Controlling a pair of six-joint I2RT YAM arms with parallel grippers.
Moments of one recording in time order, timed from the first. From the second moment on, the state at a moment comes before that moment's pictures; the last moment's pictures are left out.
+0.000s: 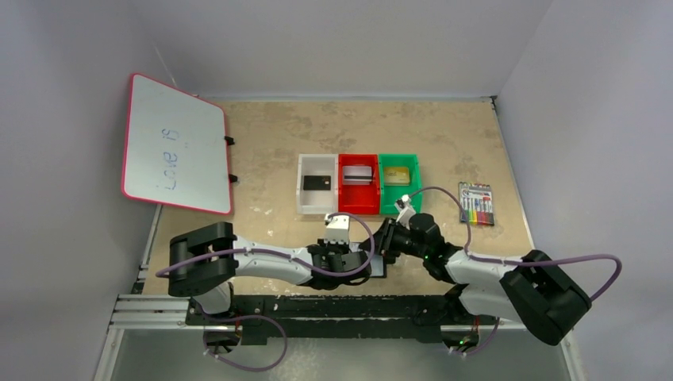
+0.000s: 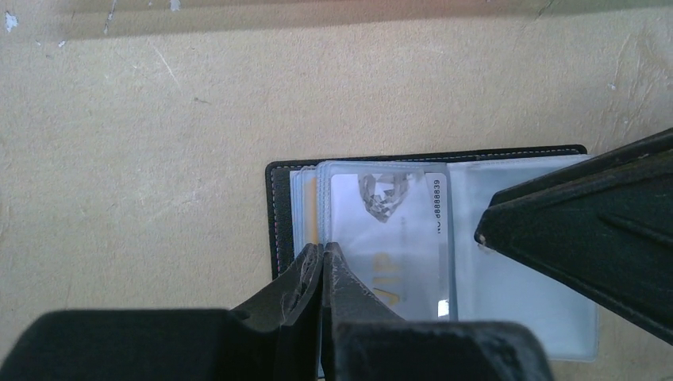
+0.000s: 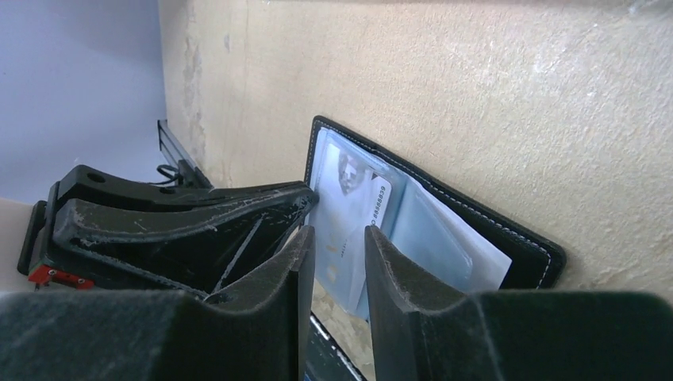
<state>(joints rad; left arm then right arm) -1.37 1.65 0.85 -0.36 -0.78 -1.16 0.64 1.17 0.15 0.52 -0.33 0.98</state>
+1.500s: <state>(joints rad) -1.37 1.63 0.84 -0.35 -0.74 -1.16 0.65 1.47 0.18 0.75 -0.52 0.98</state>
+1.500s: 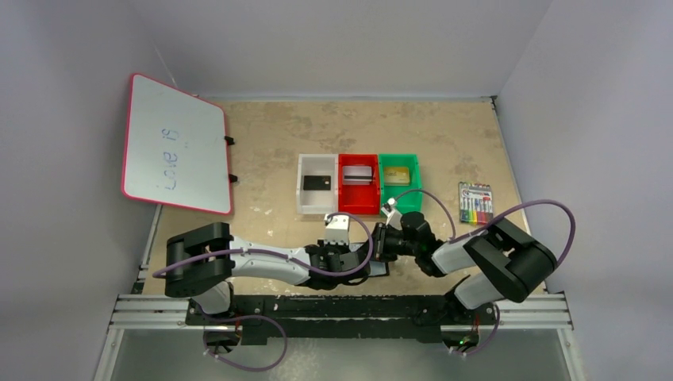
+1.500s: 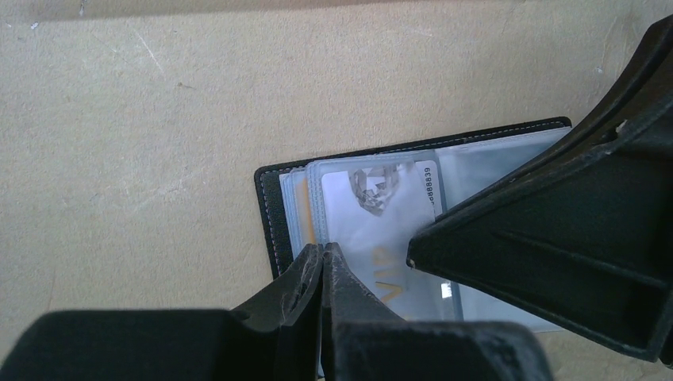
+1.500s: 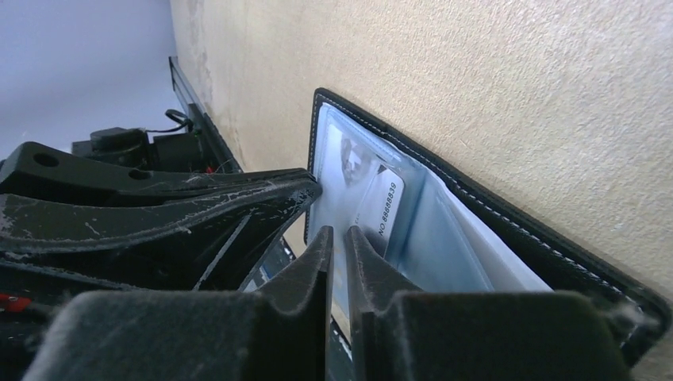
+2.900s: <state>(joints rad) -1.31 1.35 0.58 0.01 -0.63 -1.22 0.65 1.26 0.13 0.67 -0.44 1.08</state>
